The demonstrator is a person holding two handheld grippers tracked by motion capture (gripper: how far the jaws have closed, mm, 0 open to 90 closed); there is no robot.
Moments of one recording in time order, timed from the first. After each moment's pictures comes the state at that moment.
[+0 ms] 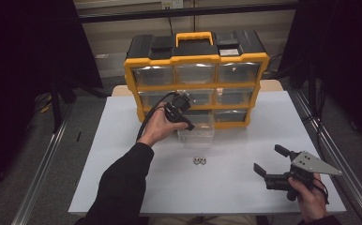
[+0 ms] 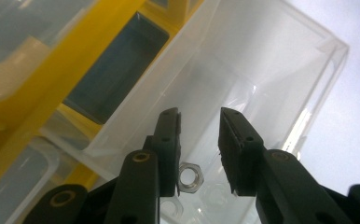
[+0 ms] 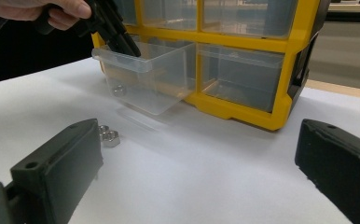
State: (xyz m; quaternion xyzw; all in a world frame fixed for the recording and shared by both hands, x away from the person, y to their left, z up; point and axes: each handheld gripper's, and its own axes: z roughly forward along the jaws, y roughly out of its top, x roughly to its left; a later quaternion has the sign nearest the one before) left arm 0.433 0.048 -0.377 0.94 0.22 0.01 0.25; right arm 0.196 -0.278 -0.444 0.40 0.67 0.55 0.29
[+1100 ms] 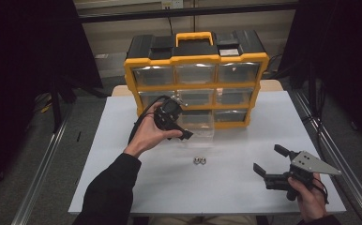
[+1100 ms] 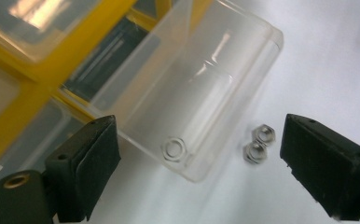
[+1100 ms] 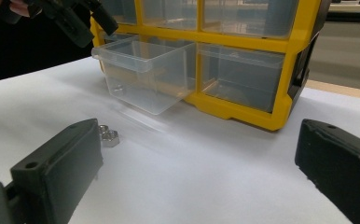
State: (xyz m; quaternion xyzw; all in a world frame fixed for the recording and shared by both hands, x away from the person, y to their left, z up) left arm 0.396 0.074 -0.360 0.94 0.20 0.03 0.28; right arm 0.196 -0.277 -0.444 0.40 0.68 0.55 0.29
